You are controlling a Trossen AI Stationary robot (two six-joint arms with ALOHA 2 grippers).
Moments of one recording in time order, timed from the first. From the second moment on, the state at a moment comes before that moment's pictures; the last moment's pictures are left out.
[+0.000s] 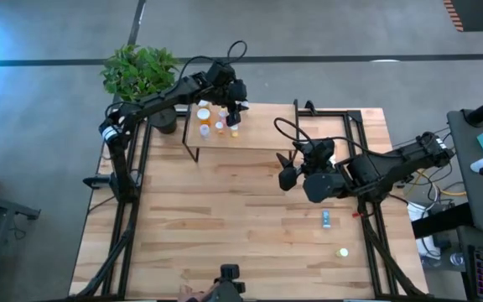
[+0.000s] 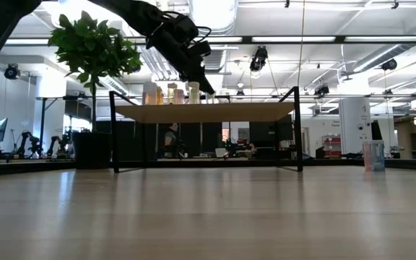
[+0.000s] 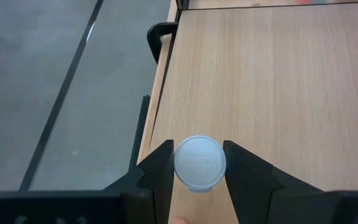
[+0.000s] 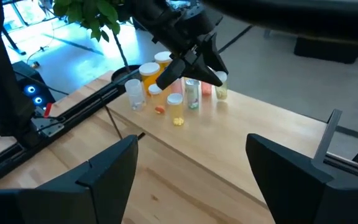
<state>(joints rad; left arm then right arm) 0.62 1.84 1.71 -0.57 0.21 0.48 0.34 1.39 1.43 -0.83 1.02 0.85</state>
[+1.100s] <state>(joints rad) 0.62 1.84 1.70 -0.56 0.24 0.46 0.34 1.39 1.43 -0.80 0.99 0.87</state>
